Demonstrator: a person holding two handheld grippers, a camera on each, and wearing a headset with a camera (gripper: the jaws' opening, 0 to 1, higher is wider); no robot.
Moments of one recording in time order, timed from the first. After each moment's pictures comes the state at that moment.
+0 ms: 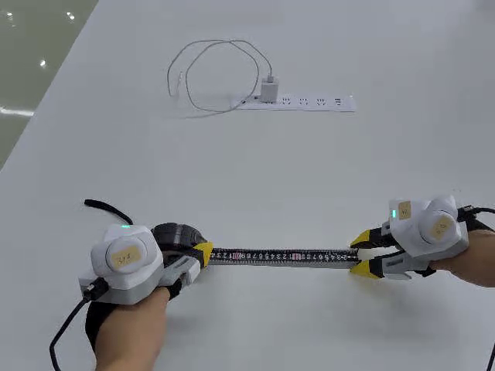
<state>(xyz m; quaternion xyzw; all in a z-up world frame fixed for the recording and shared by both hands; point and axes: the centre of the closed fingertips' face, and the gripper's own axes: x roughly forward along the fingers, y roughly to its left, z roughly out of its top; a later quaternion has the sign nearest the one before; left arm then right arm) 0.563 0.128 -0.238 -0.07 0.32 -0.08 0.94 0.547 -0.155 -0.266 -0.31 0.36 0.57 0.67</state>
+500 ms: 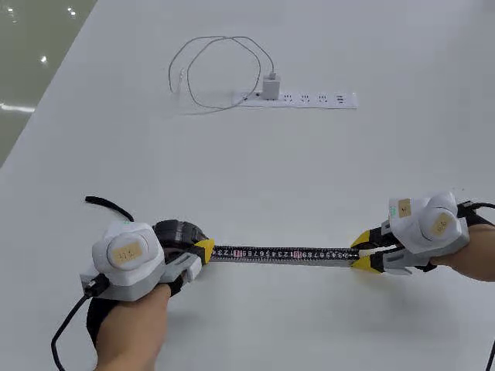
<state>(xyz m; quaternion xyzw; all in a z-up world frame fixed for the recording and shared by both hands) 0.563 0.128 -0.238 -0.08 0.33 -0.08 0.94 0.548 -0.155 -0.266 -0.32 0.35 0.58 0.66</state>
